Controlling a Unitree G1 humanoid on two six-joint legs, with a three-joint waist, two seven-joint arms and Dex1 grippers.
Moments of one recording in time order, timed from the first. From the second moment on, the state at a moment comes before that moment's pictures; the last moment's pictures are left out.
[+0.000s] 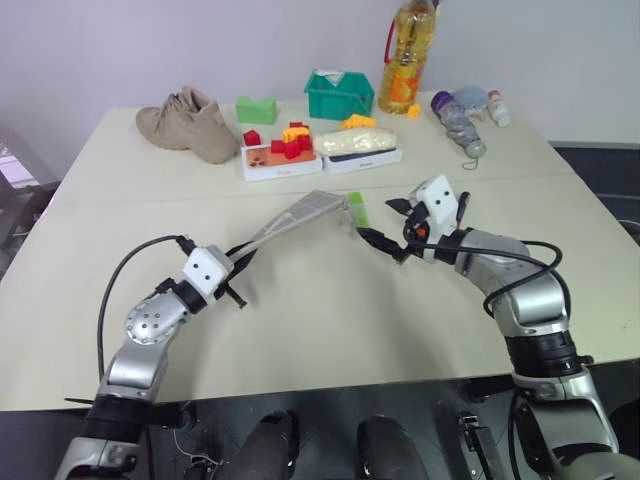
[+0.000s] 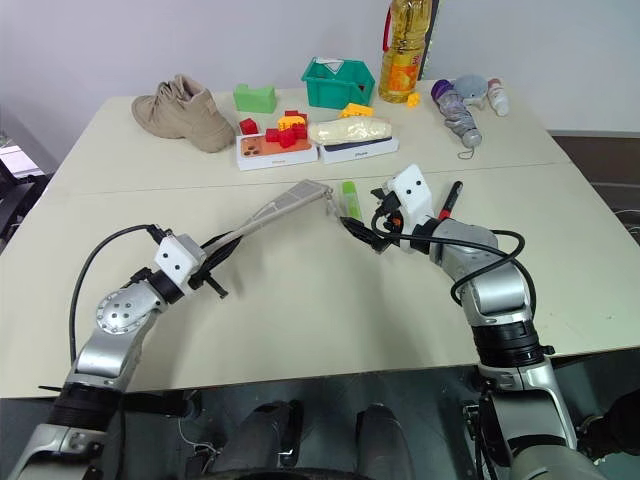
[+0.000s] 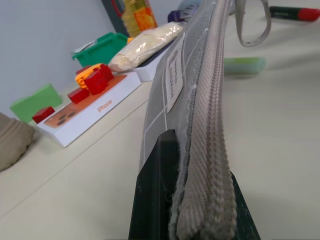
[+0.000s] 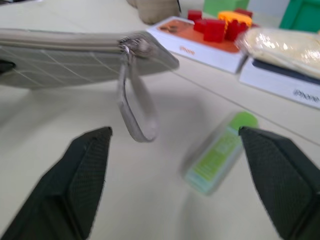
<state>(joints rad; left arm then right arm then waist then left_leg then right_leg) -0.16 0.46 -0.02 -0.02 -0.13 -0.17 -0.53 -0.53 -0.48 0.03 -0.08 0.30 0.58 0.68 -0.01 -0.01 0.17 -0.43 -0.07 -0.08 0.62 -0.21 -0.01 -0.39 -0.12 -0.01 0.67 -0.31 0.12</state>
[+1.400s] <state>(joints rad) -0.20 0.23 -0.11 -0.12 0.09 0.03 -0.32 -0.58 -0.35 0.40 -0.26 0.20 0.64 0.72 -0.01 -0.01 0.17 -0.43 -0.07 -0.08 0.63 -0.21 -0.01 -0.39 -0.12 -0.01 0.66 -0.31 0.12</state>
